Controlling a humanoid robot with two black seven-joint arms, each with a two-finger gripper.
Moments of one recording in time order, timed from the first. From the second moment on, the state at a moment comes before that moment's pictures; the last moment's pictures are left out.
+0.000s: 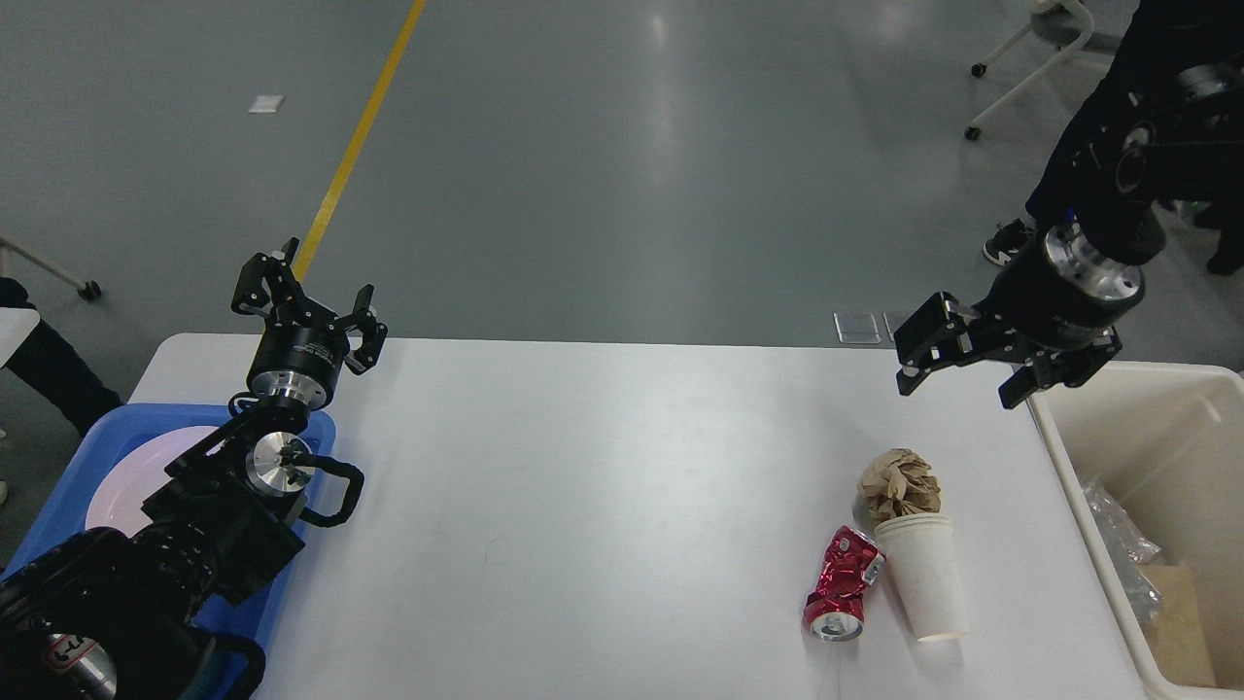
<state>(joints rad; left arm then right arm) -0.85 0.03 -0.72 -0.04 -0.16 -0.50 -0.47 1.96 -0.39 -1.25 1.19 -0.23 0.83 0.10</state>
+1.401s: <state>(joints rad) -0.85 0.03 -0.72 -0.04 -0.16 -0.50 -0.47 1.23 -0.31 -0.97 1.02 -0.23 0.27 0.10</state>
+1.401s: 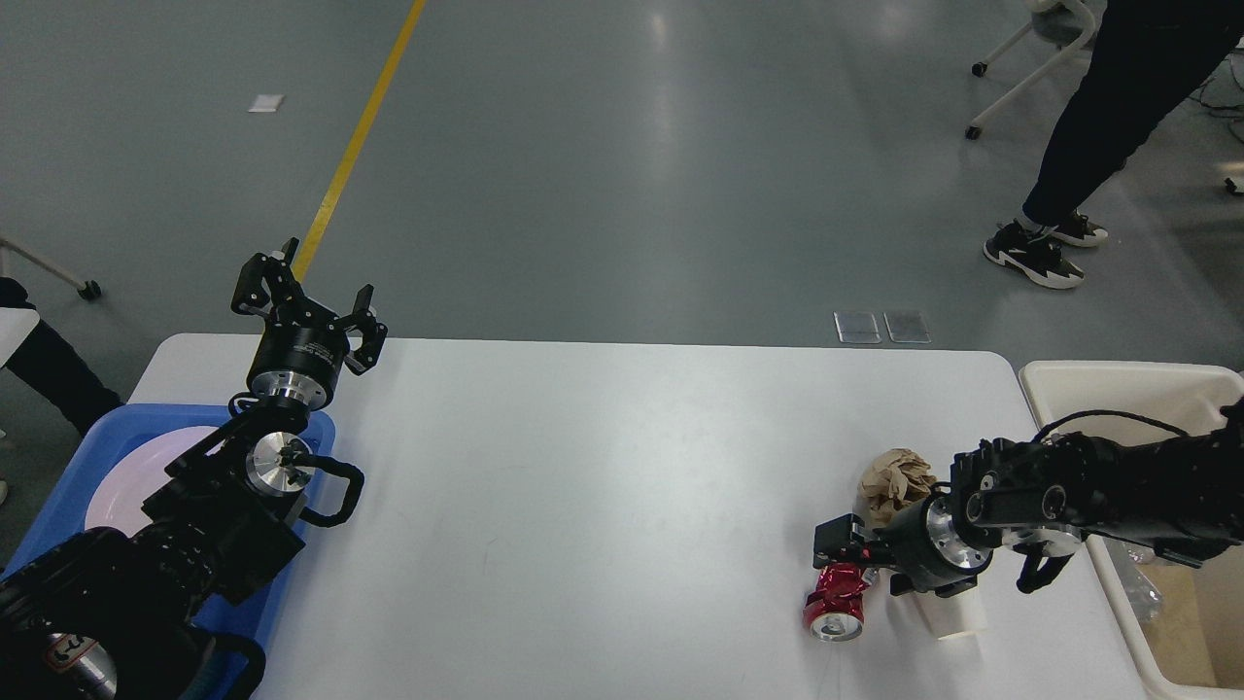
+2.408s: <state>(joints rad) -0.85 0.03 -0.72 -0.04 -0.16 -0.50 -0.47 1.24 -0.28 -0.96 1.06 -0.23 0.27 0.10</state>
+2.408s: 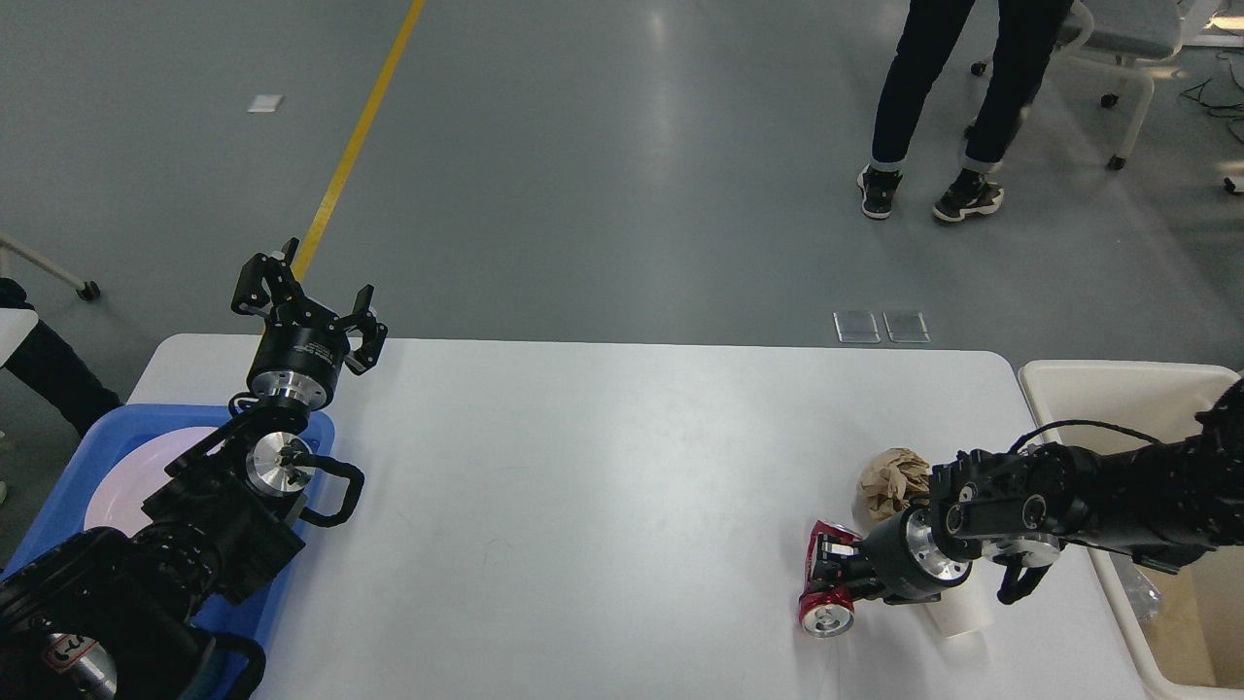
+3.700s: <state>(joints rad) -0.85 0.03 -0.72 -0.04 -0.16 -0.50 -0.47 1.30 -0.76 -0.94 0.63 -0.20 0.24 0.10</state>
